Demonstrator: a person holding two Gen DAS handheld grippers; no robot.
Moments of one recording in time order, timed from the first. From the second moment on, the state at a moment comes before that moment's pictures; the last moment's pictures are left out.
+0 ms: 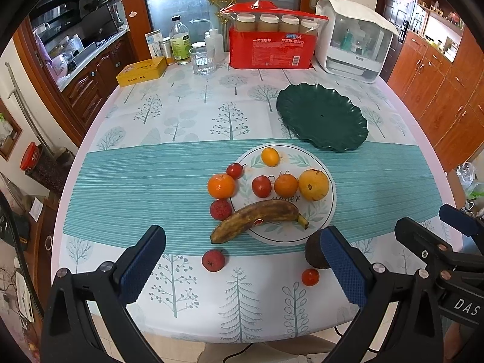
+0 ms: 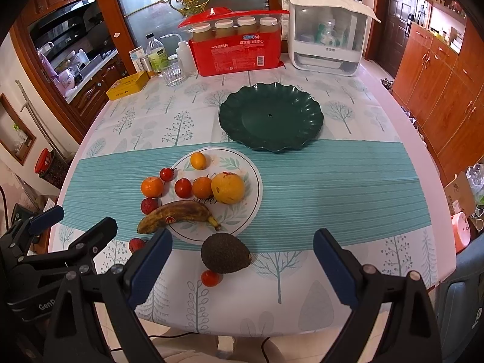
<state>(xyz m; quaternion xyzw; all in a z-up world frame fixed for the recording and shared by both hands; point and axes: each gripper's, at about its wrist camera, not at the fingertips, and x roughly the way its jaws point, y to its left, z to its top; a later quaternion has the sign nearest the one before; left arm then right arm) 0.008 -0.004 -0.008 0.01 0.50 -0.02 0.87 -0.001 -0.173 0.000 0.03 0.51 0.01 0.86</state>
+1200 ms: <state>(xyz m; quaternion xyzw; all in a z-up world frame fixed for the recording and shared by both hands) 0.004 -0.005 -0.010 0.01 0.50 -0.02 0.87 -0.006 -0.174 -0.002 0.04 0.51 0.01 0.86</state>
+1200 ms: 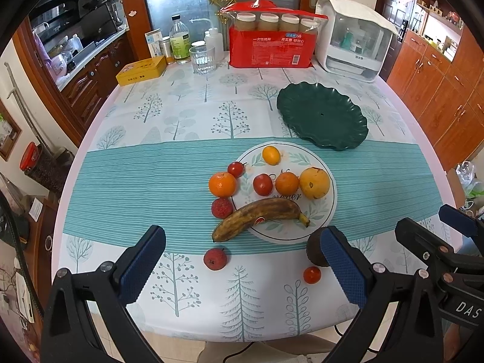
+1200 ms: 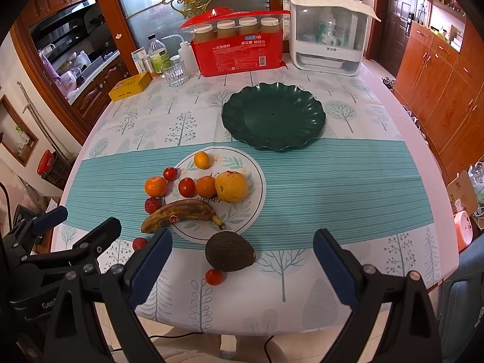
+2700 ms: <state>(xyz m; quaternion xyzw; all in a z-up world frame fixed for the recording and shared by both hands) 0.035 0.080 -0.139 -0.01 0.61 -0.04 0.79 0.016 -0.154 -0.117 0.09 0.61 -0.01 0.79</state>
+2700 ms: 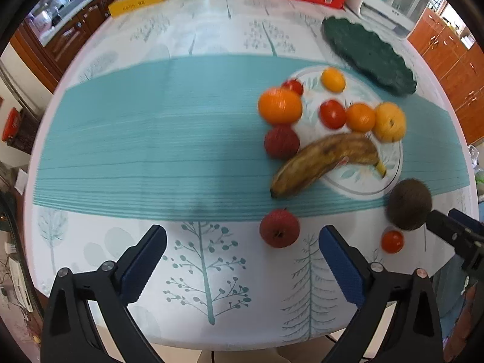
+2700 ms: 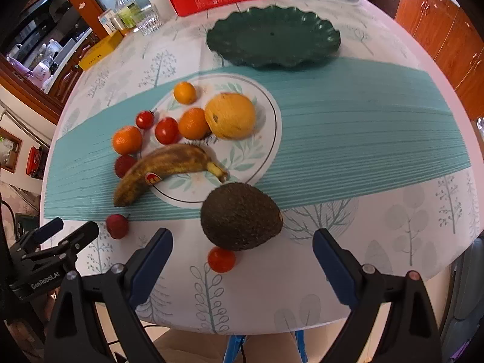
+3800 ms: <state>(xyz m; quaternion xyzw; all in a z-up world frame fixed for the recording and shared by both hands) 0.044 0.044 -0.178 -0.04 0.61 -0.04 0.79 0.040 -0.151 -0.161 0.06 0.64 0.05 0.76</state>
